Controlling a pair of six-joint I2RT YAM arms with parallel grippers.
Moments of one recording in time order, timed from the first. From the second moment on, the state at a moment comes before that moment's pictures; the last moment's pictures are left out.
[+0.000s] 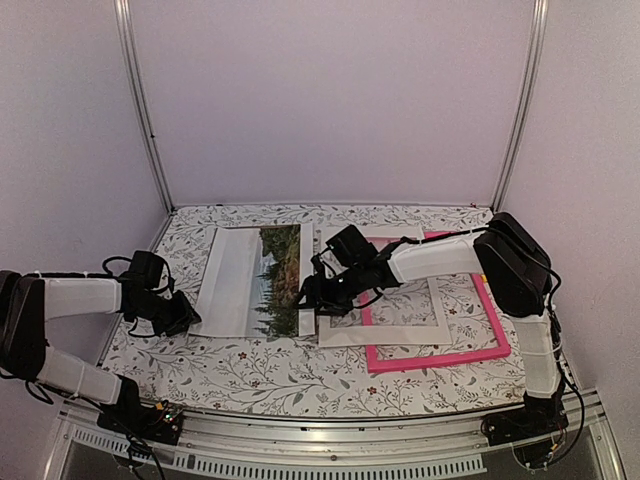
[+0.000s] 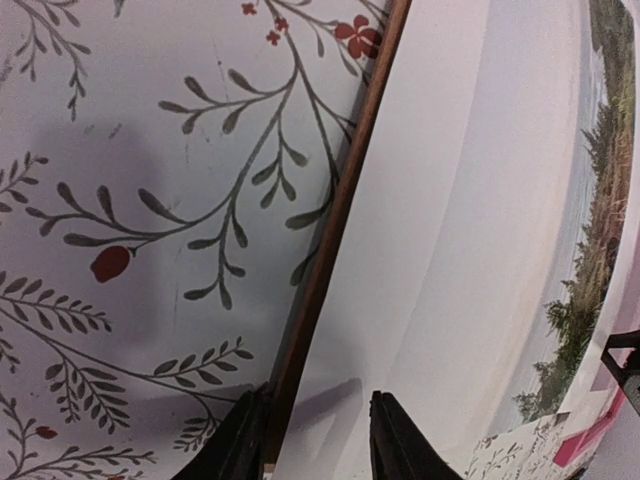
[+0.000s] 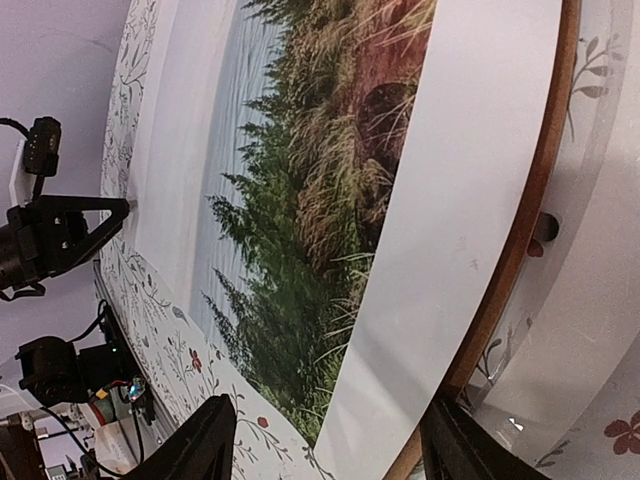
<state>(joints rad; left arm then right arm) -0.11 1.30 0.50 -0.30 0.23 -0.64 0.87 2.19 1.50 -0.17 -0.44 0.77</state>
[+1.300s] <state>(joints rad) -0.11 1.24 0.63 -0.32 0.35 -0.58 0.72 2.02 1.38 -0.24 -0.62 0.71</state>
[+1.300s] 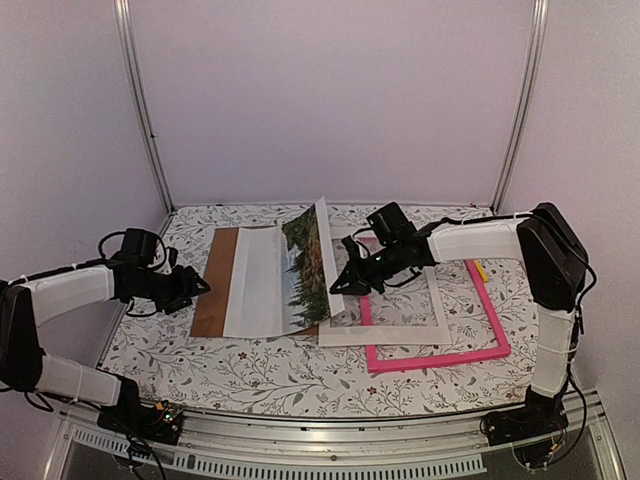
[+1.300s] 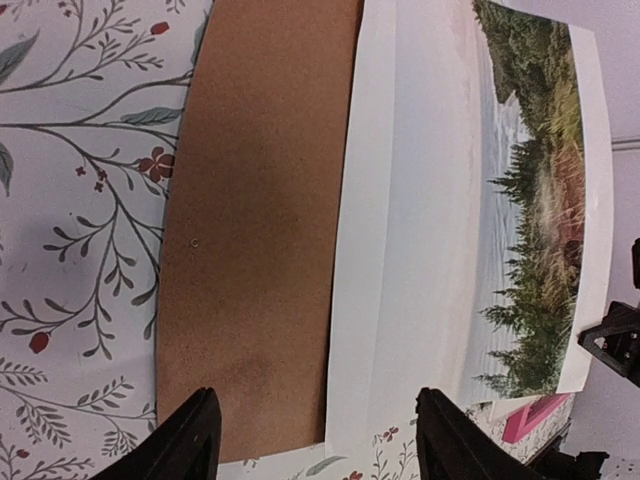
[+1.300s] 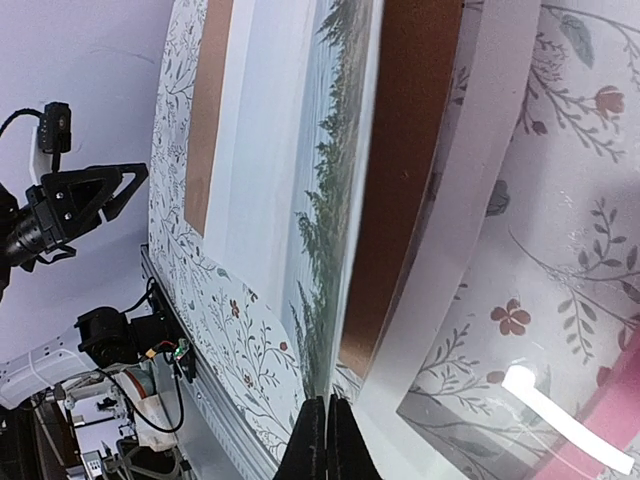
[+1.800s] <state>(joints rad) -0.12 1.28 0.67 -0.30 0.43 -0.57 0.44 1.66 0.97 -0.35 -0.72 0.58</state>
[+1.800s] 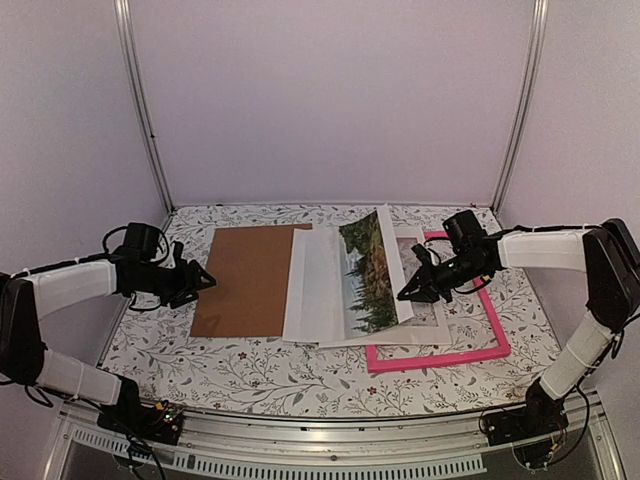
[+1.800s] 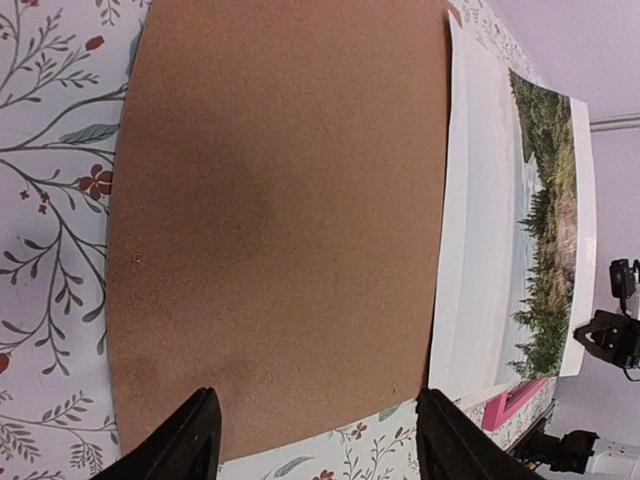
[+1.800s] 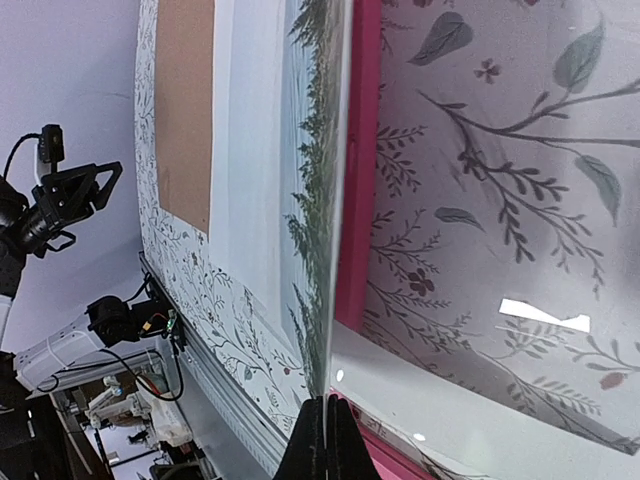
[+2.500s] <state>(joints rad) -0.16 1.31 0.69 -0.30 0.44 -0.57 0.31 1.55 0.93 -0.63 -0.57 0.31</state>
